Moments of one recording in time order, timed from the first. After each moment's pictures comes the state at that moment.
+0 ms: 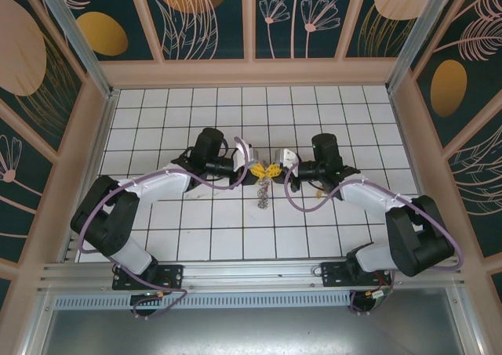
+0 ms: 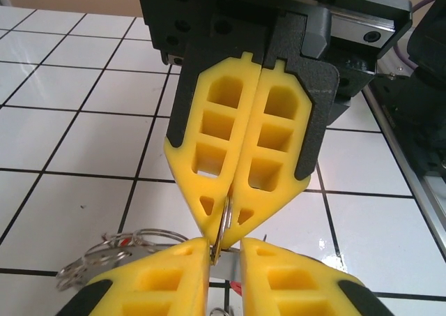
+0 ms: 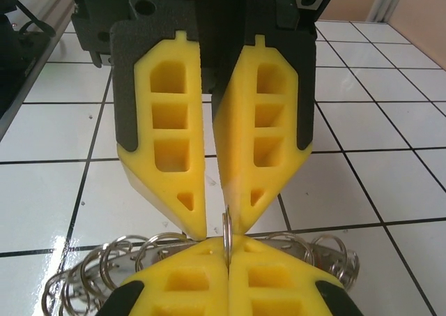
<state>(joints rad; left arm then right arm) -0.61 1.60 0.89 0.14 0.86 0.38 0.43 1.37 0.67 0.12 -0.92 -0.63</state>
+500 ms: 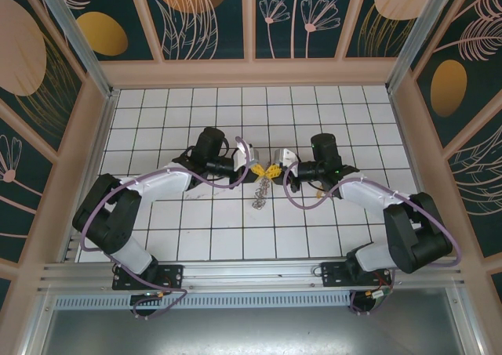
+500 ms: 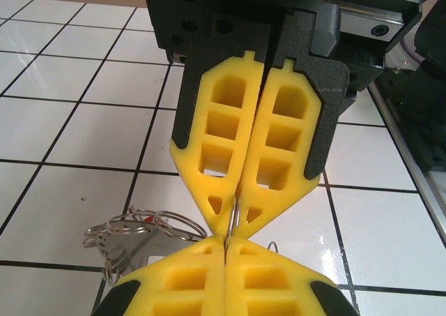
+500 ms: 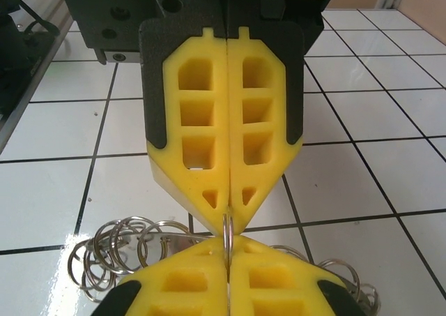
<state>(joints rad) -0.61 1.62 0.90 0.12 0.85 0.39 0.43 1.39 0.67 0.09 -0.93 -0.63</state>
